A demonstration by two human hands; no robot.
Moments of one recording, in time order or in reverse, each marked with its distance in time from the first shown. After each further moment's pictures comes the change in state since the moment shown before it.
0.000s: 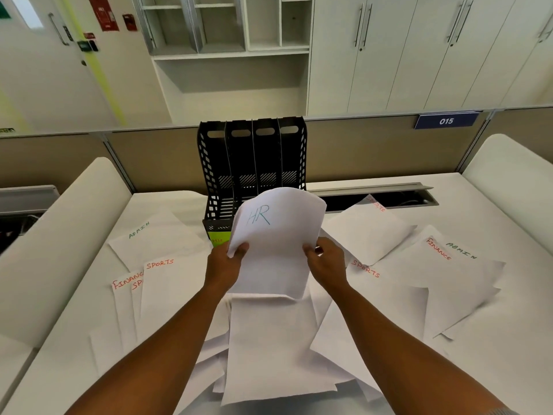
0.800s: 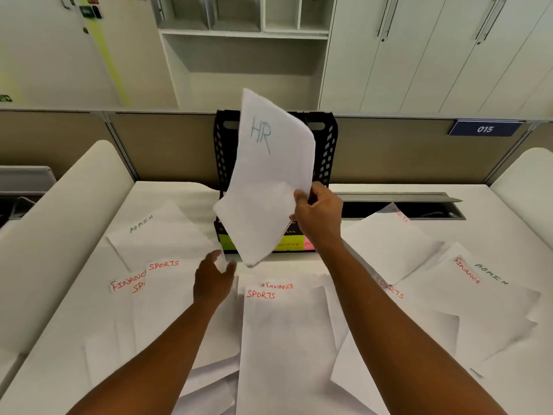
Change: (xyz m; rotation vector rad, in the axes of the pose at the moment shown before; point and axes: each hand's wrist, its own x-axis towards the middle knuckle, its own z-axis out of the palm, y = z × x) left_hand 0.050 -0.067 -0.032 0.345 0.082 -0.142; right_hand 0.068 -0.128 0.046 0.239 0.084 -0.154
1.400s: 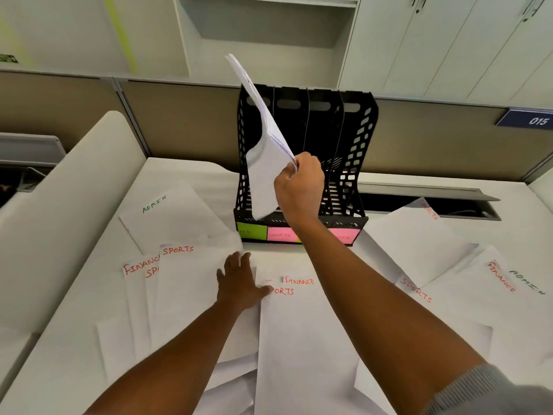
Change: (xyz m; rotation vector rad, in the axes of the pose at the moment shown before) left_hand 0.006 -0.024 0.026 0.623 -0.328 0.072; right_hand 0.019 -0.012 0.101 -0.257 0.071 -0.137
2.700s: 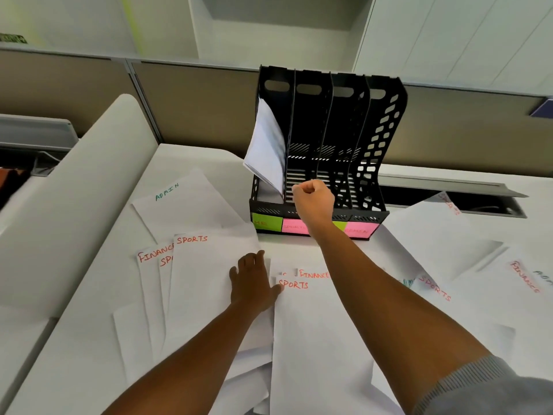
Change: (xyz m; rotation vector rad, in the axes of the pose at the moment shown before) left_hand -0.013 -0.004 0.012 0.007 0.107 0.017; right_hand -0.012 0.063 0.041 0.185 -0.227 0.431
